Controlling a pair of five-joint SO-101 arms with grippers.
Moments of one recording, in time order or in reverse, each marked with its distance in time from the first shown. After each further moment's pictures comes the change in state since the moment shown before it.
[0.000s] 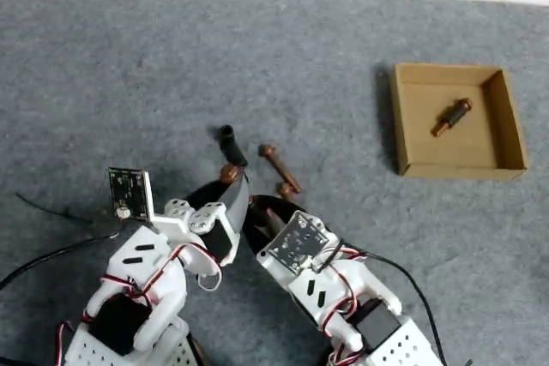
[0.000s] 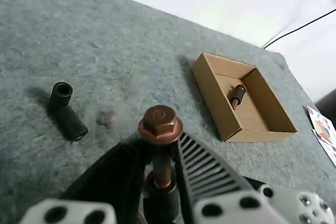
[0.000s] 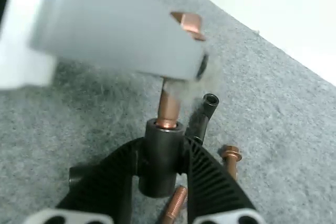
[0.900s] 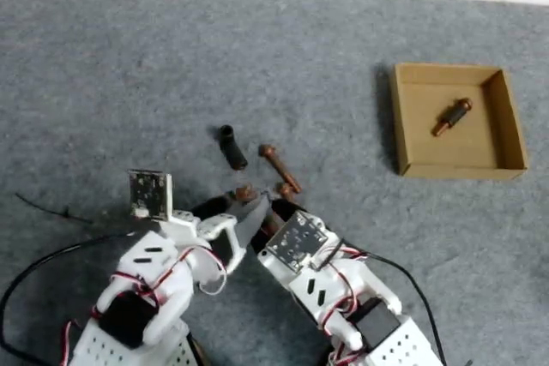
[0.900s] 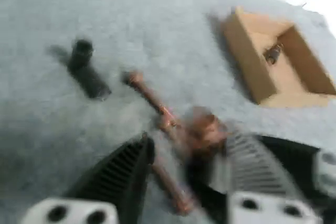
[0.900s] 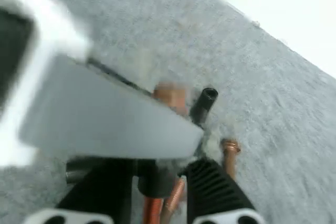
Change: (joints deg) left arm 0.4 -0.6 7.2 6.0 -1.9; right arm 0.4 0.2 0.1 0.2 0.1
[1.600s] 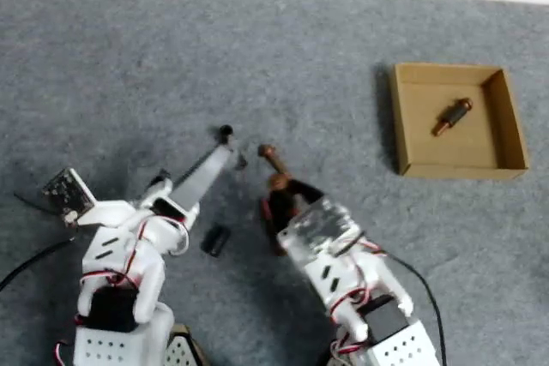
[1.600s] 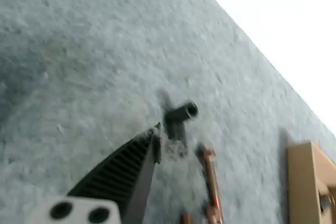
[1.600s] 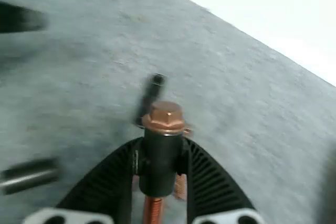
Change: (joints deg) left arm -28.0 0.5 1.7 -6.7 15.6; right arm 12.7 -0.3 0.0 0.5 0.0
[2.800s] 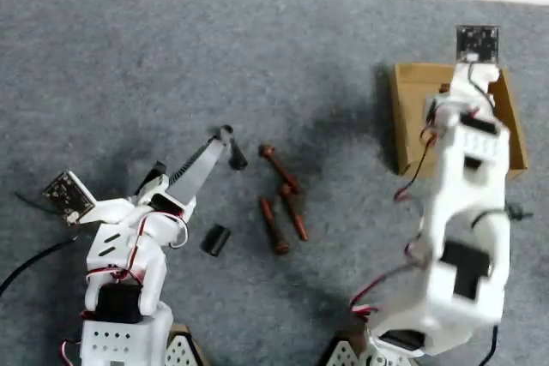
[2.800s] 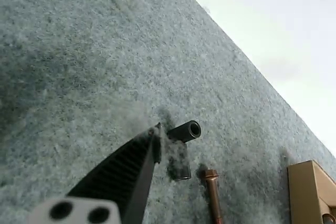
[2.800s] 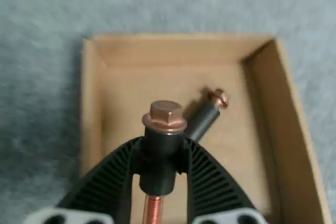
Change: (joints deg) left arm -2.0 0.1 6.1 -9.8 0.0; right arm 44.7 113.4 -88.8 2.5 -1.6
